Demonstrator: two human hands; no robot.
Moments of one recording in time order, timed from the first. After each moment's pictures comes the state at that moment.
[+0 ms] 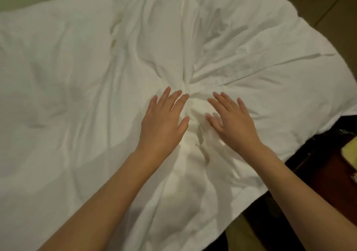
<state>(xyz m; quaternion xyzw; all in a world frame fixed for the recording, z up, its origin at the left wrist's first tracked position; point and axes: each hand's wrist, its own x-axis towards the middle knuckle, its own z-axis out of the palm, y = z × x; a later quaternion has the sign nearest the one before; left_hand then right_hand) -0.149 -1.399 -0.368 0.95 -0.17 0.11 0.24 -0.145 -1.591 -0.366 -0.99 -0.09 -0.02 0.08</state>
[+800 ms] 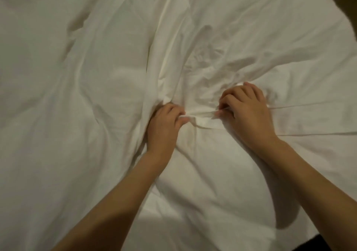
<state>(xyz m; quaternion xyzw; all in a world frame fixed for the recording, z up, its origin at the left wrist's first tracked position) 0.013 -1.532 -0.437 0.92 0.04 0.10 0.37 0.067 -1.719 -0.380 -0.94 -0.28 -0.15 0.11</state>
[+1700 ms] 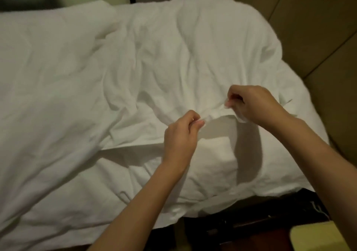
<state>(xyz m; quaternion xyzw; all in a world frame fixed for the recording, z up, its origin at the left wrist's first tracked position) -0.097 -1.707 -0.329 0.85 0.14 0.16 0.49 0.024 -1.853 -0.272 -0.93 -0.31 0.02 0.18</state>
